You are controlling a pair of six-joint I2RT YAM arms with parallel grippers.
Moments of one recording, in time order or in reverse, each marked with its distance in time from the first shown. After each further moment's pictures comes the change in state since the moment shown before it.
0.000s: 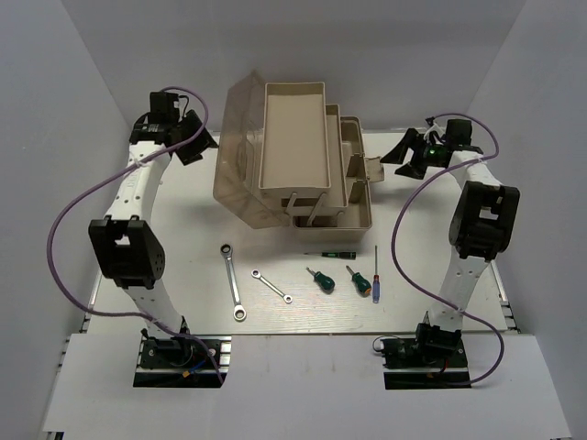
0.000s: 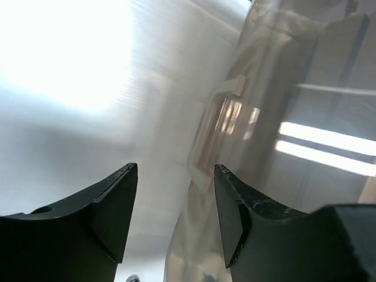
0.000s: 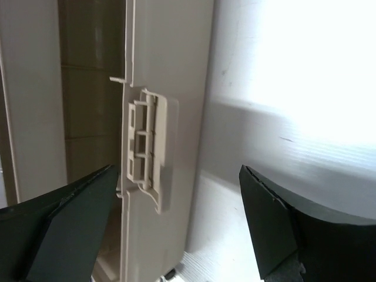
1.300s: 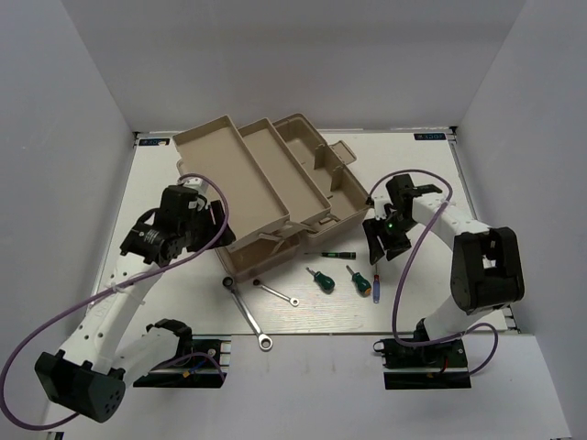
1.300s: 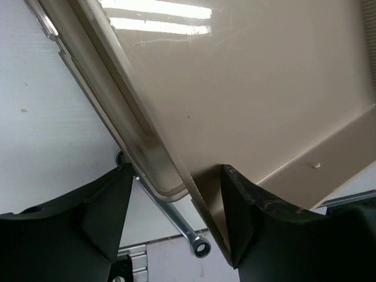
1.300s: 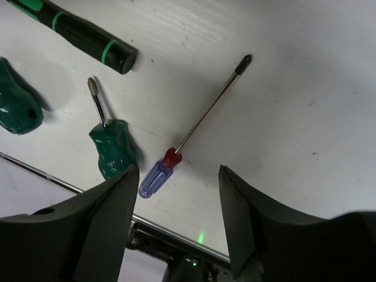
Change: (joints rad) left arm -0.299 -0.864 -0.819 -0.095 -0.102 0.143; right arm 0.372 -0.504 -0.607 -0.530 0.529 -0.484
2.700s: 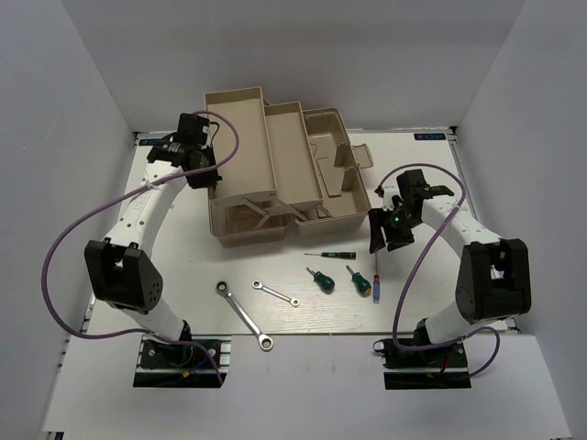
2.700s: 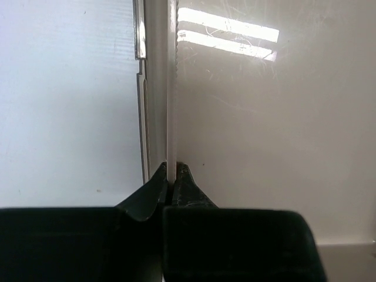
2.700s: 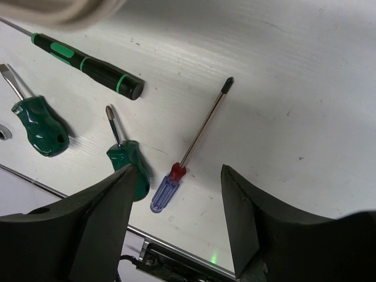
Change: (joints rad) left arm 0.122 0.624 0.577 -0.080 -0.192 0.101; right arm -0.044 -0.072 -0.022 0.093 -0.036 0.095
